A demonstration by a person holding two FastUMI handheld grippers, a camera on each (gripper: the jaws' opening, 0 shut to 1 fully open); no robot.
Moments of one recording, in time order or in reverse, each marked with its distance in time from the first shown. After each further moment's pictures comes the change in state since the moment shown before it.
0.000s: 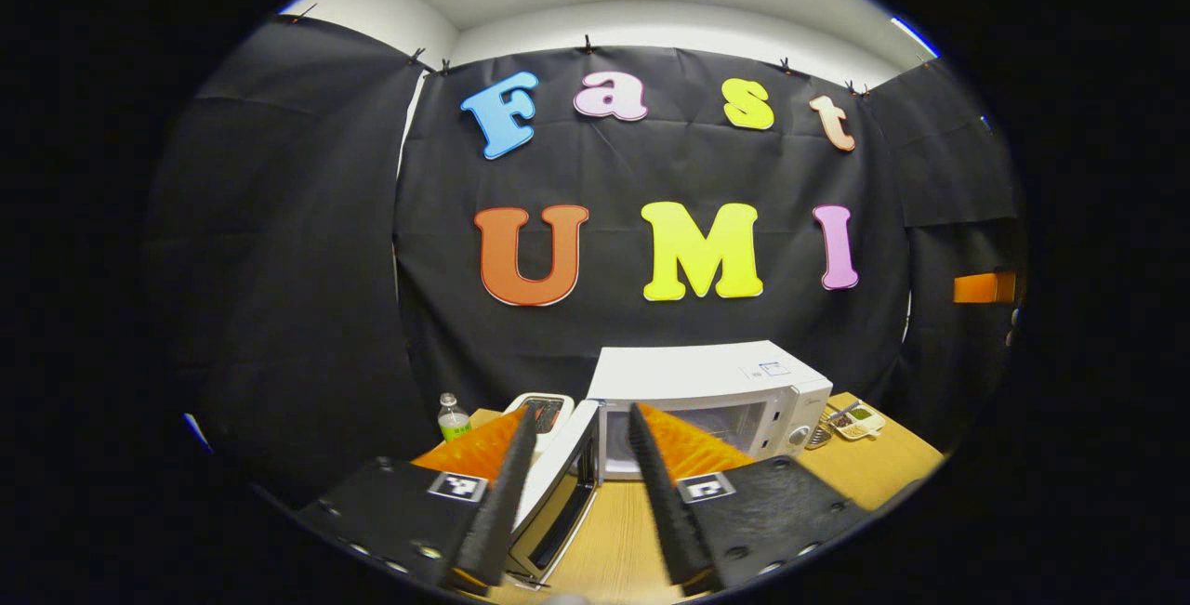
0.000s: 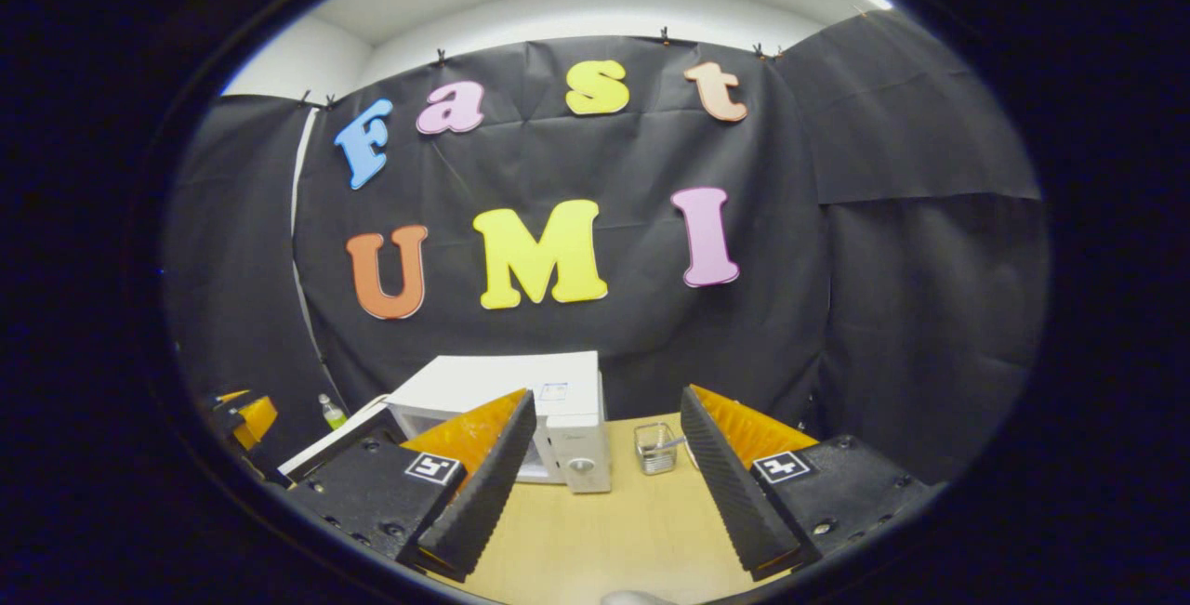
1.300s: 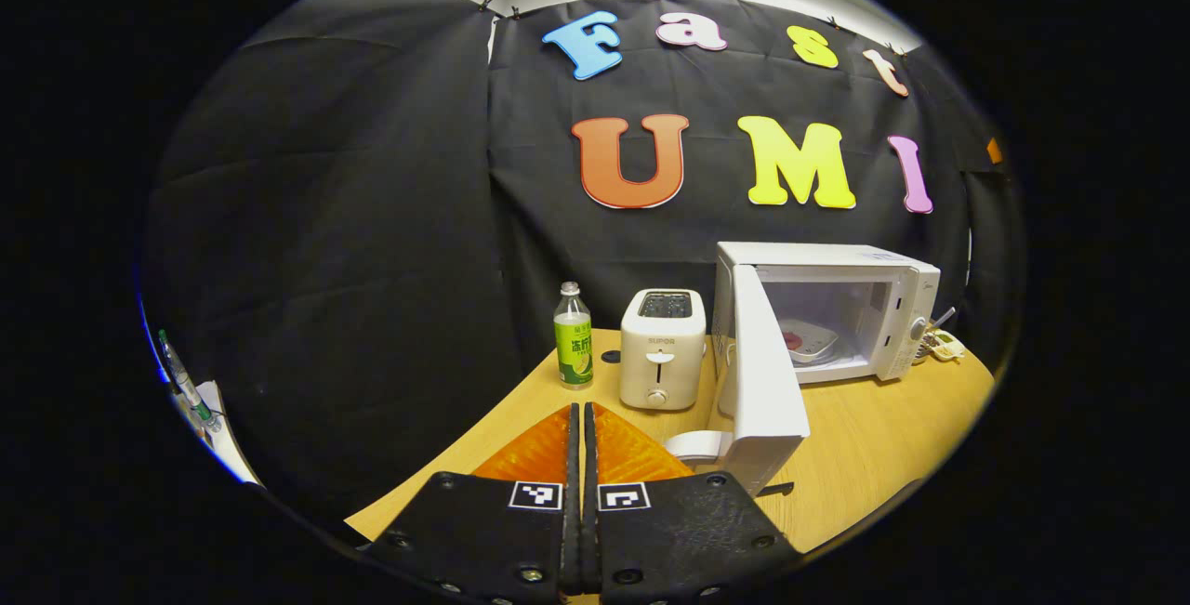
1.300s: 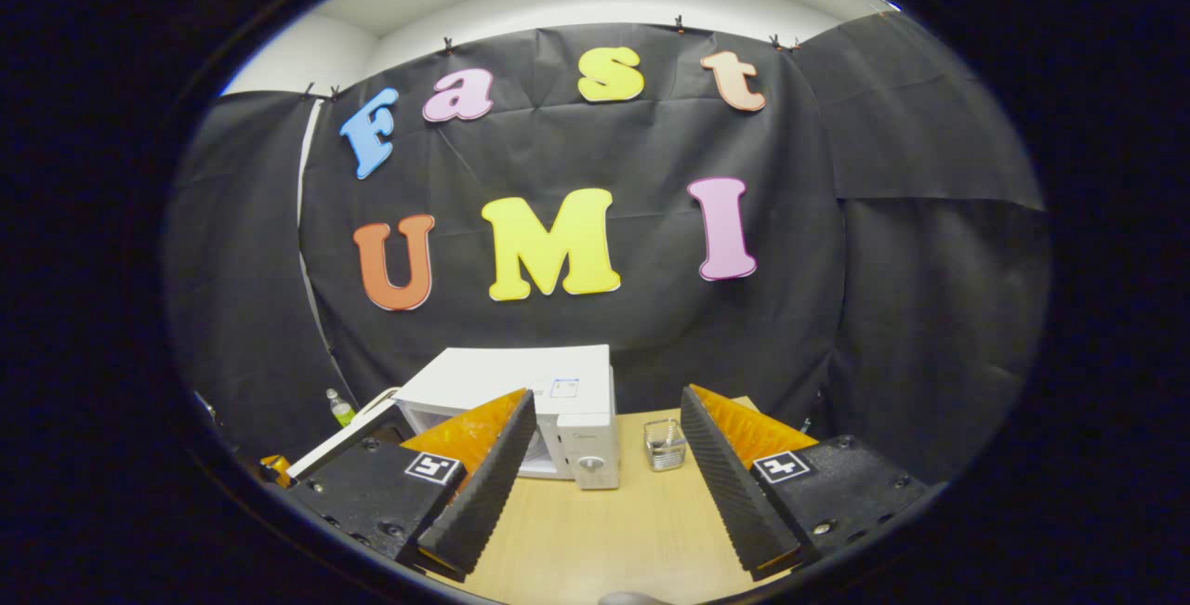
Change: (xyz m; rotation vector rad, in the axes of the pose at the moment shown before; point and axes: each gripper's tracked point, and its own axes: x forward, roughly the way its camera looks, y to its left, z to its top) left arm -0.019 0.147 -0.168 0.016 0.157 0.172; right arm 0.016 0.017 0.004 -0.016 0.064 0.048
